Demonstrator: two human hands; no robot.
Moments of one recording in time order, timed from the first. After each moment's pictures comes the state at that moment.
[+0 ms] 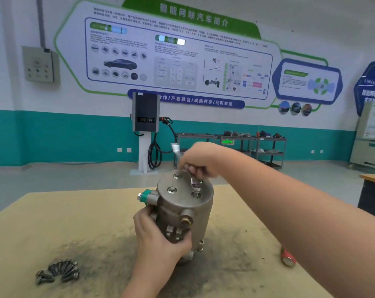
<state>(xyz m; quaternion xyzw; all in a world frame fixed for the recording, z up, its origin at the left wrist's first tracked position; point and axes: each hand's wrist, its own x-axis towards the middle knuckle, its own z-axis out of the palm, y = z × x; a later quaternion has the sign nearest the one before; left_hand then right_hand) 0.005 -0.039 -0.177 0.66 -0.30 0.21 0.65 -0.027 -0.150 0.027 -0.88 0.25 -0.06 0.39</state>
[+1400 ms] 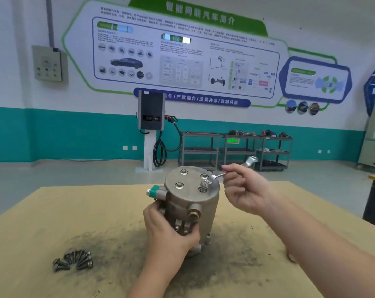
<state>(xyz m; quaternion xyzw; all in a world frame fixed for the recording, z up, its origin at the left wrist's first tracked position) 0.010 -0.038 -0.175 0.68 -0.29 0.17 0.65 -0.092 -0.177 -0.034 -0.35 0.12 -0.11 0.92</state>
